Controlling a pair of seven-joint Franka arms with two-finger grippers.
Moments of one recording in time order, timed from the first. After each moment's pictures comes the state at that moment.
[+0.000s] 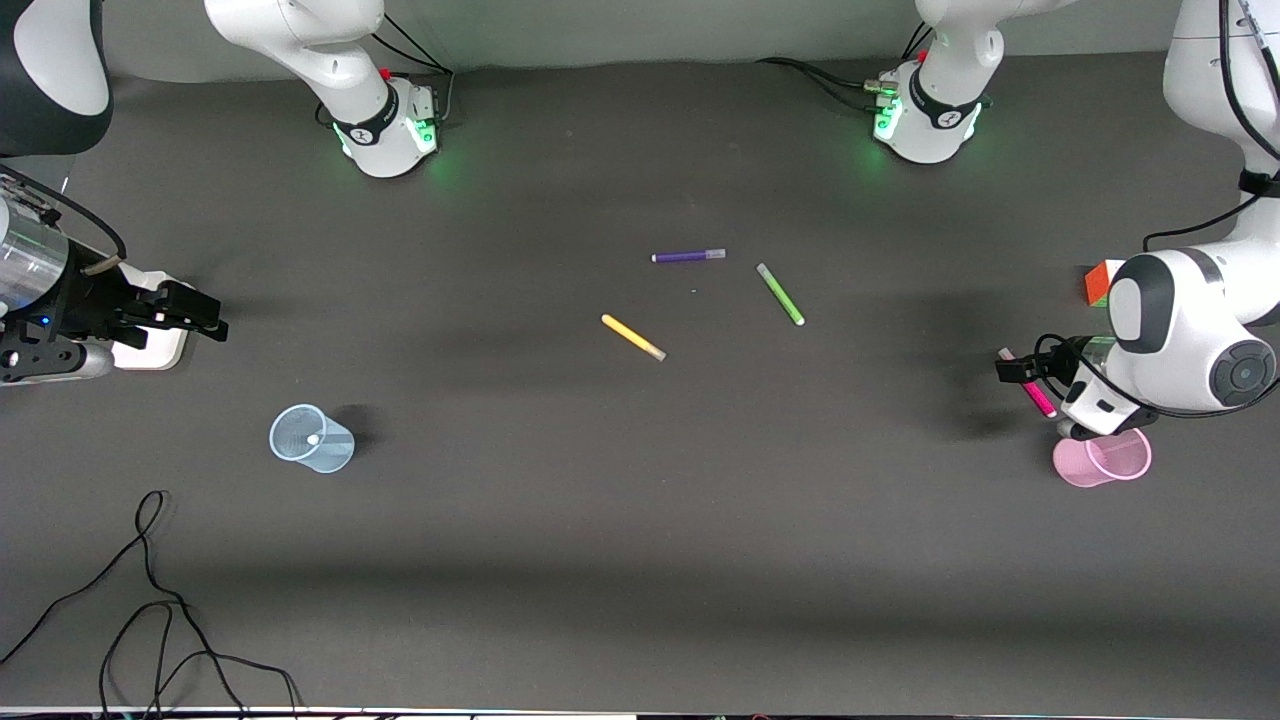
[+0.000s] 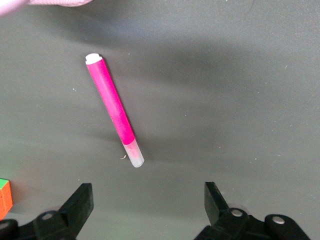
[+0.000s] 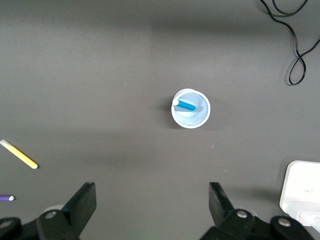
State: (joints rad) left arm 0.18 0.40 -0.05 -1.98 -0.01 1.99 -0.11; right arm 0.06 0.10 -0.03 -1.56 0.03 1.61 -0.02
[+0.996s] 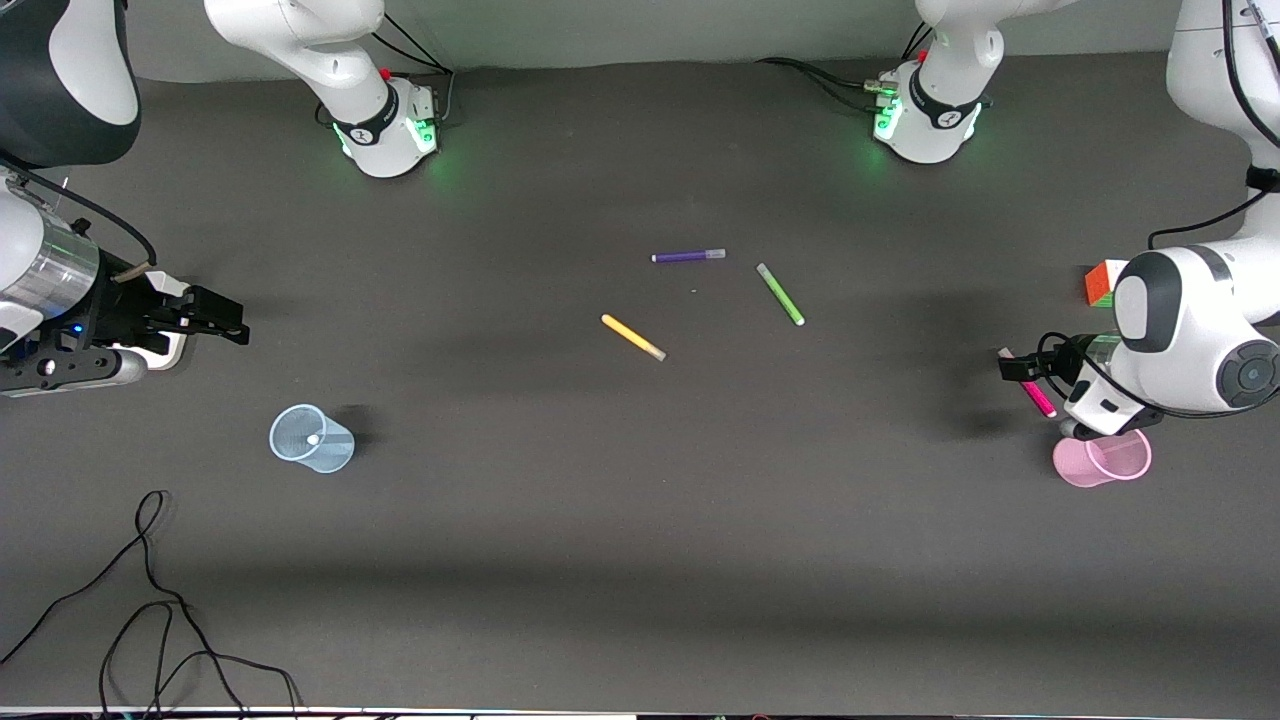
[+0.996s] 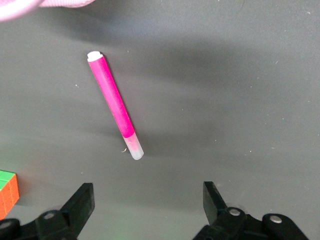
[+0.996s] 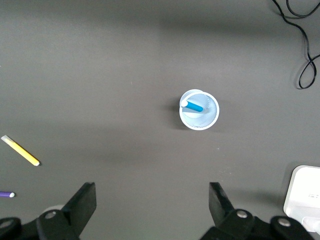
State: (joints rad) left arm 0.18 0.39 -0.05 -1.96 -0.01 1.95 -0.11; right arm 0.08 0.11 -0.02 -1.56 0.03 1.62 -0.02
